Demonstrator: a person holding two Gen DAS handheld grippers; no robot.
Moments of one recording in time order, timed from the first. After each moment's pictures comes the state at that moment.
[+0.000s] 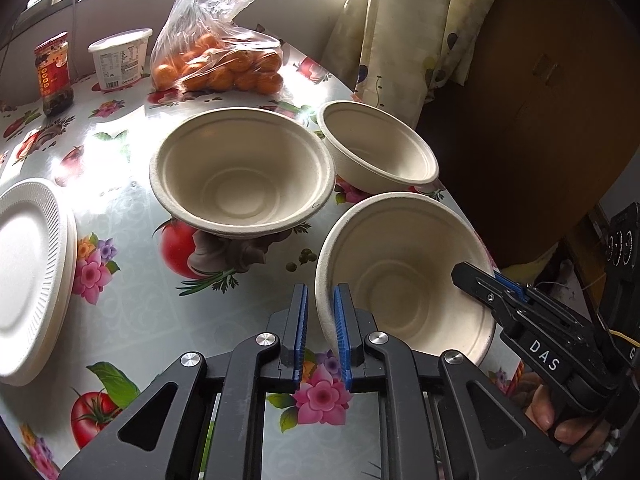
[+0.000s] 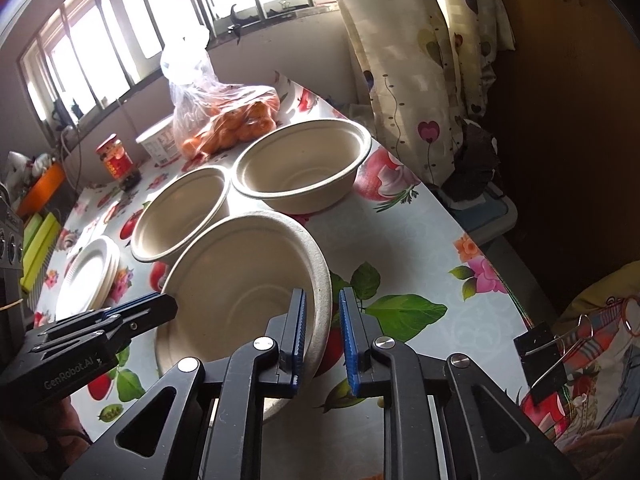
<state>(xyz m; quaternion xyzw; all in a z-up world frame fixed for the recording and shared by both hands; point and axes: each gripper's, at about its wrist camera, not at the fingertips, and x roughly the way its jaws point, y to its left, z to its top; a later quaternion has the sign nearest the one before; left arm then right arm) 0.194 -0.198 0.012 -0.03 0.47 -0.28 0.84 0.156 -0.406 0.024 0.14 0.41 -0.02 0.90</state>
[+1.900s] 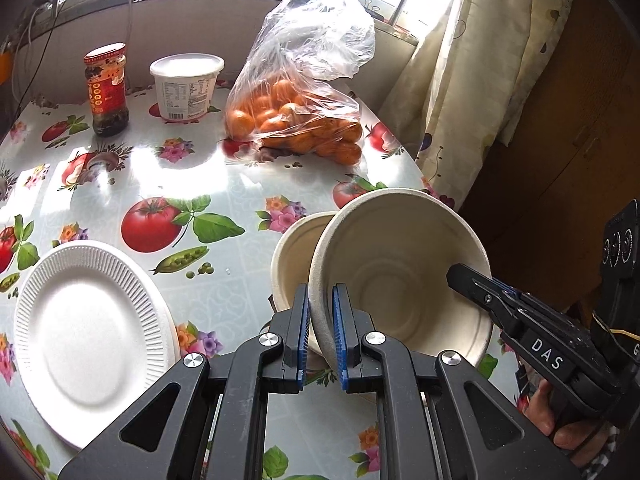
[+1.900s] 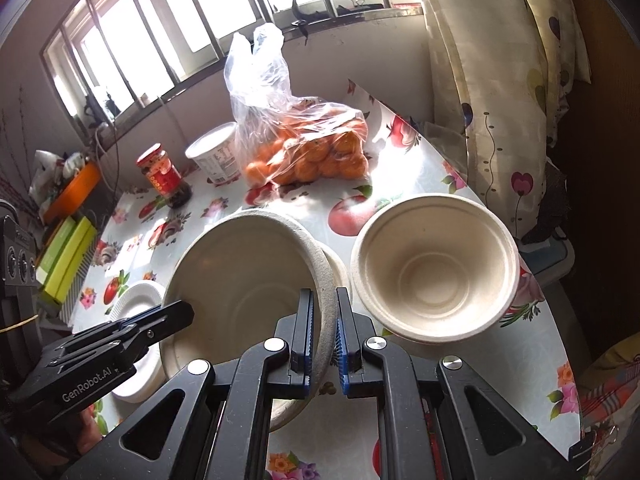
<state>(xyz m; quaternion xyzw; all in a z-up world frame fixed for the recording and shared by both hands) 0.270 -0.131 0.051 -0.08 0.45 -0.21 0.86 0.270 -0.347 0.068 0.13 0.42 0.07 0.90</state>
